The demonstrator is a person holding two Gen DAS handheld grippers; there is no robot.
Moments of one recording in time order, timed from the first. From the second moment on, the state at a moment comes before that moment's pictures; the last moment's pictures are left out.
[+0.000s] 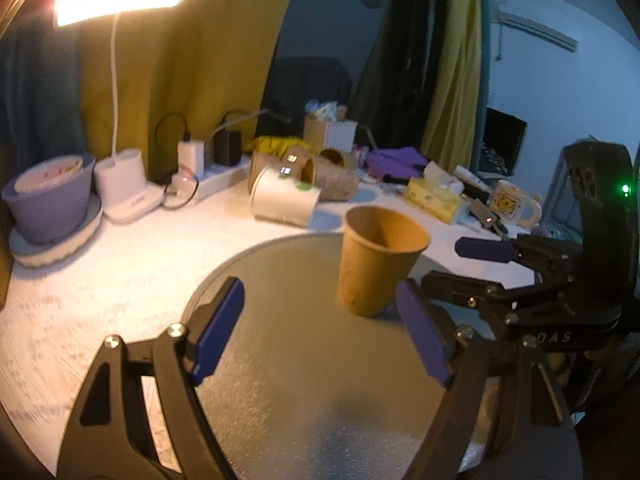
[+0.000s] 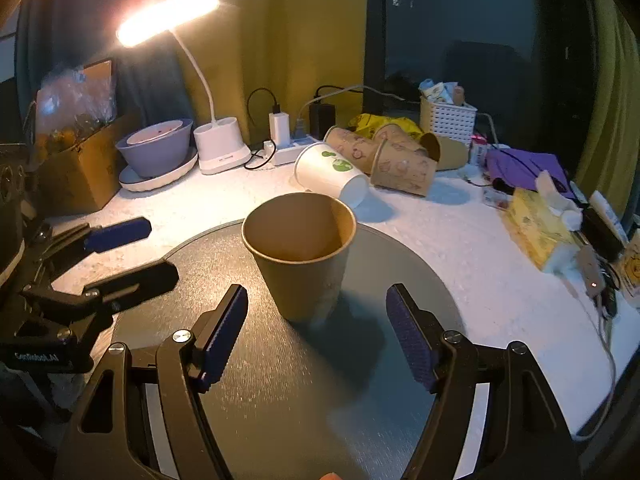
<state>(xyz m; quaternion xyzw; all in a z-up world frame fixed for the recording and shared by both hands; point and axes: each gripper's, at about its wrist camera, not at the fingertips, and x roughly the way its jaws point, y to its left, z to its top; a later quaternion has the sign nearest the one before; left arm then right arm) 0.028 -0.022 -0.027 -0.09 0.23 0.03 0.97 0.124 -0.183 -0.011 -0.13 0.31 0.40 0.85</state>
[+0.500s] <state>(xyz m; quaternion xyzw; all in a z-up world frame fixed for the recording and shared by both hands) -0.001 -0.042 0.010 -0.04 0.13 -0.02 0.99 0.094 -0.225 0.031 -0.11 0.25 0.38 0.88</state>
